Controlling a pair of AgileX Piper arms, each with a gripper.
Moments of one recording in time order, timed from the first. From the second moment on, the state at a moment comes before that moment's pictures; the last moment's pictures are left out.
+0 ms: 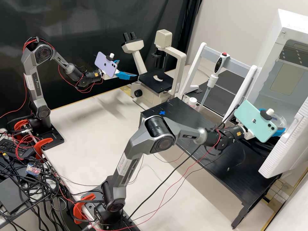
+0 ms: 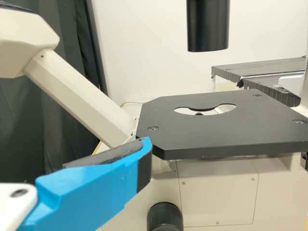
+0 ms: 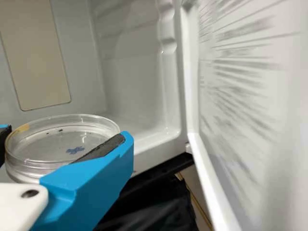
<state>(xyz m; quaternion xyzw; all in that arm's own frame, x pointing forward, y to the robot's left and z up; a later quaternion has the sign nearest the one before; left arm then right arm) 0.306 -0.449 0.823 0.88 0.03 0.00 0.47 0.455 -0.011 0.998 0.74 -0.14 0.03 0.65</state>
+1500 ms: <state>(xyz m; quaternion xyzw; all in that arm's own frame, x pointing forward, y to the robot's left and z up) 0.306 -0.449 0.823 0.88 0.03 0.00 0.47 0.548 -0.020 0.962 0.70 -0.15 -0.07 0.69</state>
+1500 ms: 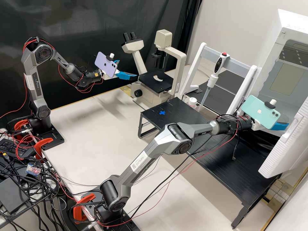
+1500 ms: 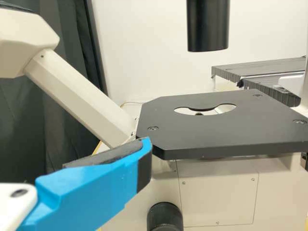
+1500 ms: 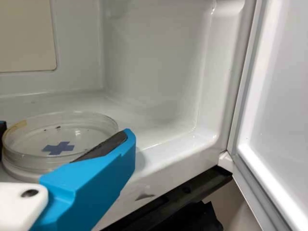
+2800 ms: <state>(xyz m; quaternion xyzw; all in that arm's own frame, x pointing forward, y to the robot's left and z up) 0.306 -0.449 0.823 0.88 0.03 0.00 0.47 0.250 0.057 0.919 0.70 -0.08 0.21 0.68</state>
